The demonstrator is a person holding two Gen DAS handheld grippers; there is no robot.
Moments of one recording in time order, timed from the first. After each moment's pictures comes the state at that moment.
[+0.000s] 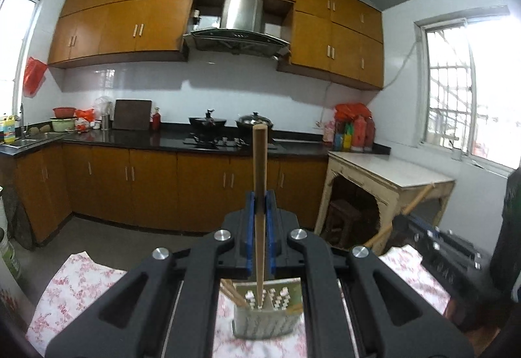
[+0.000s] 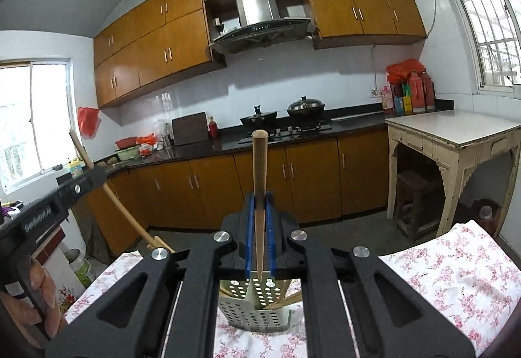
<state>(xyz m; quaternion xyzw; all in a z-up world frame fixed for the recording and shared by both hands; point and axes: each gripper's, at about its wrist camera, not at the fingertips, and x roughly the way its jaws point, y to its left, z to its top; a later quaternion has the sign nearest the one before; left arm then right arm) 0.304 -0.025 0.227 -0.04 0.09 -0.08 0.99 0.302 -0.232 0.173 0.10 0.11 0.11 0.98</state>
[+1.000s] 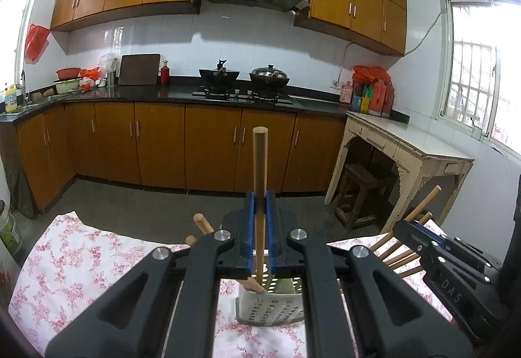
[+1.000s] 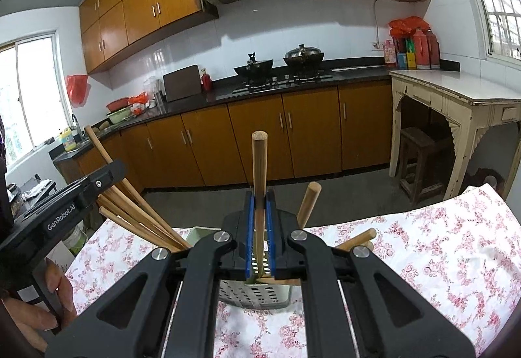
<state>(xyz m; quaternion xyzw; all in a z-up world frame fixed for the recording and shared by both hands) 0.381 -0.015 0.141 -0.05 0.19 -0.06 0.98 0.354 -0.212 0.113 0.09 0.22 0.11 0.96</state>
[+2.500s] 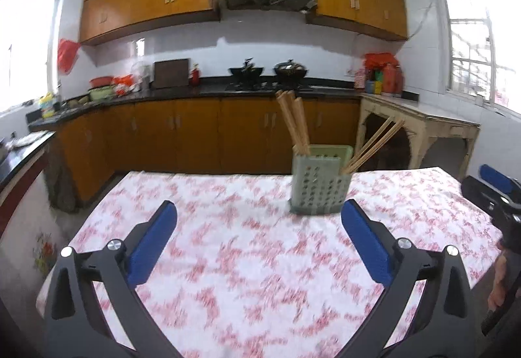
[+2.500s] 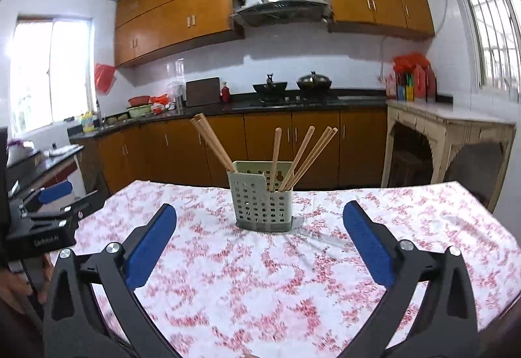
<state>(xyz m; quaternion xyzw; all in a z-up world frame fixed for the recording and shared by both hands) 0.135 0.039 0.078 -0.01 0.19 0.00 0.98 0.145 -0.200 0.079 0.03 0.15 0.12 0.98</state>
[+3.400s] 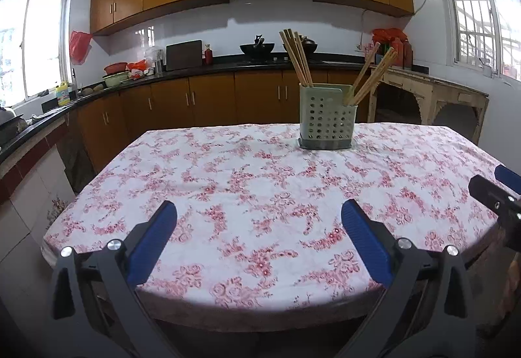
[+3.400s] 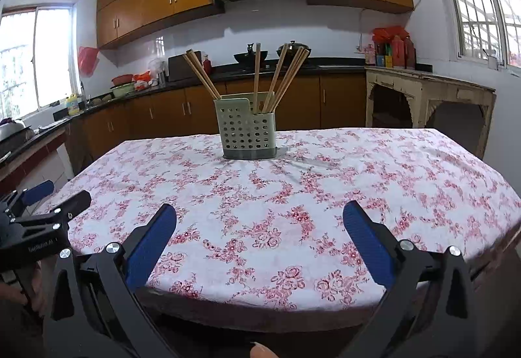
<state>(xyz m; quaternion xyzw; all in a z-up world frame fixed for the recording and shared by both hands) 0.064 0.025 -0.004 0.02 0.22 0.03 0.97 0.076 -0.206 -0.006 0.05 0.21 0.08 0.97</state>
